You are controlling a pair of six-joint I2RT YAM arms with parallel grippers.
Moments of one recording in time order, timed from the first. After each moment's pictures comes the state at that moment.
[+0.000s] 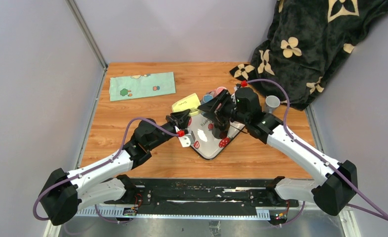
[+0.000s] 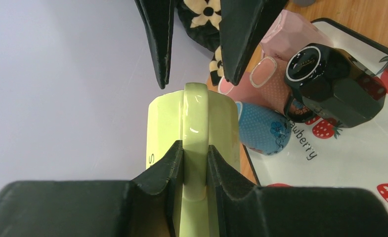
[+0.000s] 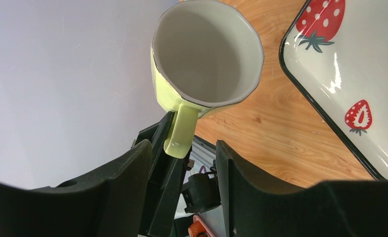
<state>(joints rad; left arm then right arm) -0.78 0.99 0.51 0.49 0.18 0.98 0.67 1.18 1.01 -0.21 -0.19 1.25</state>
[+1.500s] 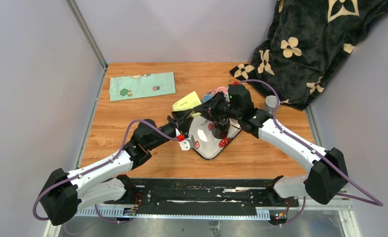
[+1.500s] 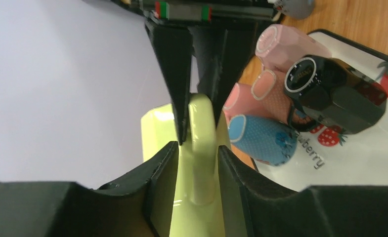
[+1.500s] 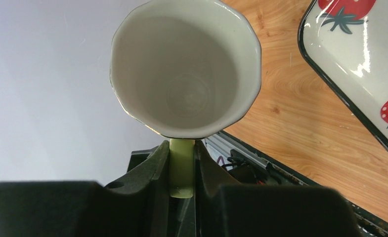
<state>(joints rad) -0.78 0.99 0.50 0.50 0.24 1.04 0.67 1.31 1.04 -0.11 -0.30 1.37</state>
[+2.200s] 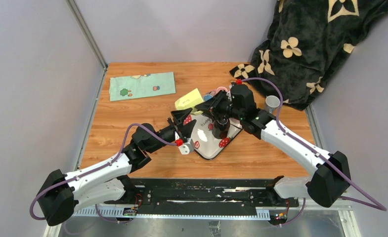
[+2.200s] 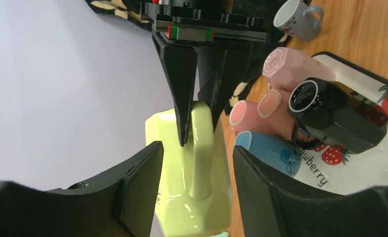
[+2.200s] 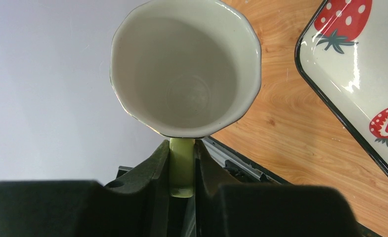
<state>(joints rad) -0.83 0.96 0.48 0.58 0.21 1.04 0.66 1.28 1.04 -0.12 -0.25 1.32</state>
